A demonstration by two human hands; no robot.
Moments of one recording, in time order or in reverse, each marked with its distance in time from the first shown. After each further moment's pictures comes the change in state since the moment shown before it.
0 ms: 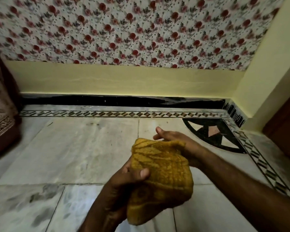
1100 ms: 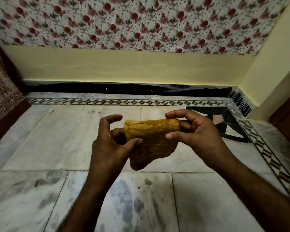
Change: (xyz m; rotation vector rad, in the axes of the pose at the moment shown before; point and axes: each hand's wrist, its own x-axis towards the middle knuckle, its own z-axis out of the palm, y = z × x) left_hand 0.016 0.025 -0.018 0.942 0.642 0.408; right_hand -0.048 0.004 0.007 0.012 0.185 -0.511
